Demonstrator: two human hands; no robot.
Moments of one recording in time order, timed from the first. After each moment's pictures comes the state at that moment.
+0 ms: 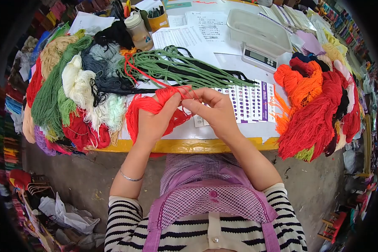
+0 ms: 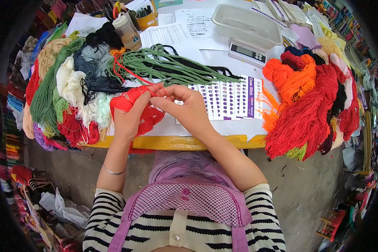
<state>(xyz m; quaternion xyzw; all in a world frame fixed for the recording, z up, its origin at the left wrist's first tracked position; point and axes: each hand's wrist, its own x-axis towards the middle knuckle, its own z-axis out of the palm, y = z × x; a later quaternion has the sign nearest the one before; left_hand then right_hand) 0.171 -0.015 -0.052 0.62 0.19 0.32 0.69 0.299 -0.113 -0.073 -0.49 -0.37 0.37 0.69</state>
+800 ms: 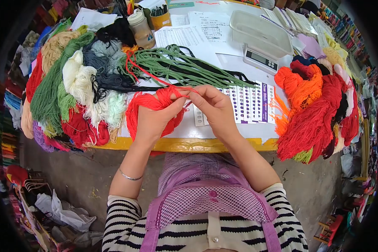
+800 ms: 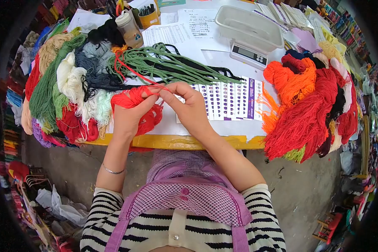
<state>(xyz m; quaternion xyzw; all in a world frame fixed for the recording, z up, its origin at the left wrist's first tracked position) 0.168 -0.018 -0.050 0.64 0.23 0.31 0.66 0.297 -0.105 -0.087 -0.46 -0.38 0.34 0.72</state>
